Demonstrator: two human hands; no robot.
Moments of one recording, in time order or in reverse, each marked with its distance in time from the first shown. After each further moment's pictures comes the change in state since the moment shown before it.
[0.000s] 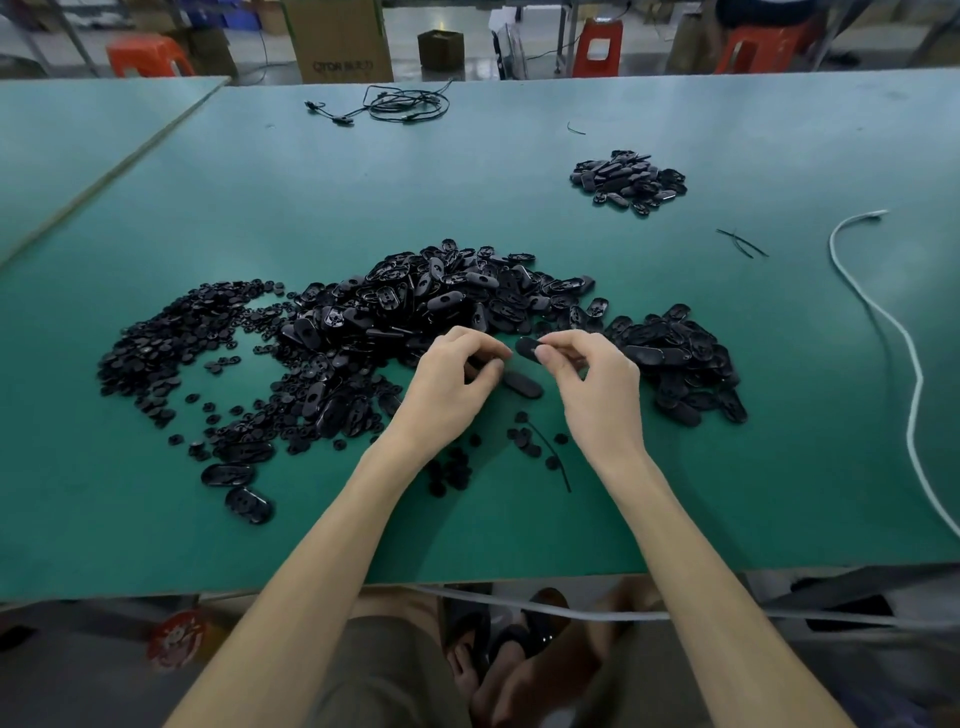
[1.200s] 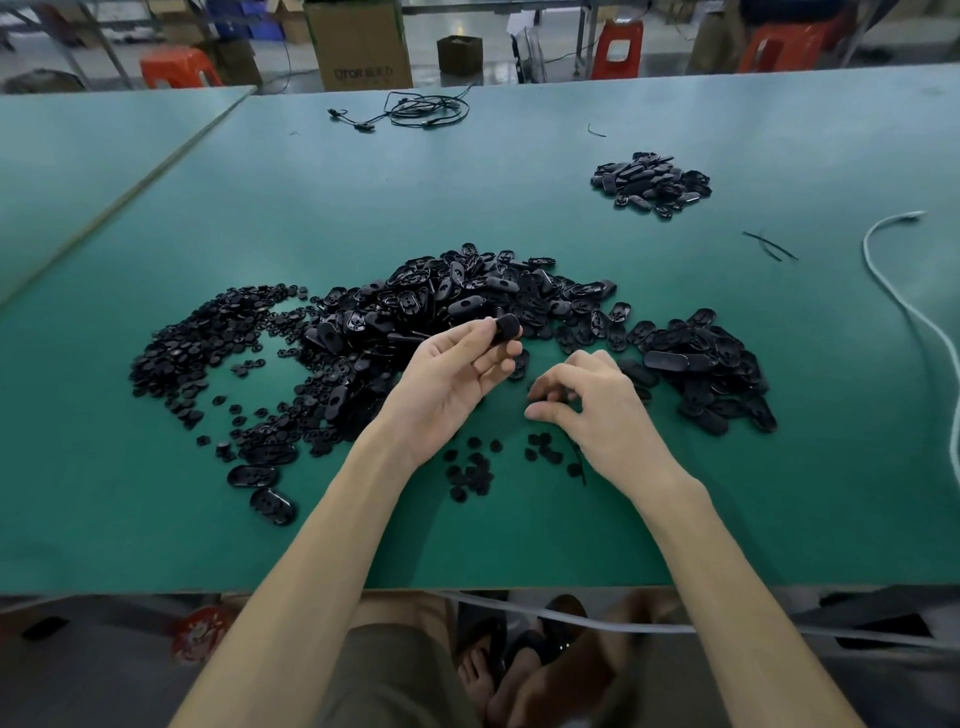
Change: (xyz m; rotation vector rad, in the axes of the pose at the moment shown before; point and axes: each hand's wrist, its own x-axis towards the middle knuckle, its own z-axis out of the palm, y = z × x) left_hand 0.004 -0.005 -0.019 -1.242 -0.131 -0.292; right_hand -0.004 0.003 -0.006 -0.177 -0.351 -0.198
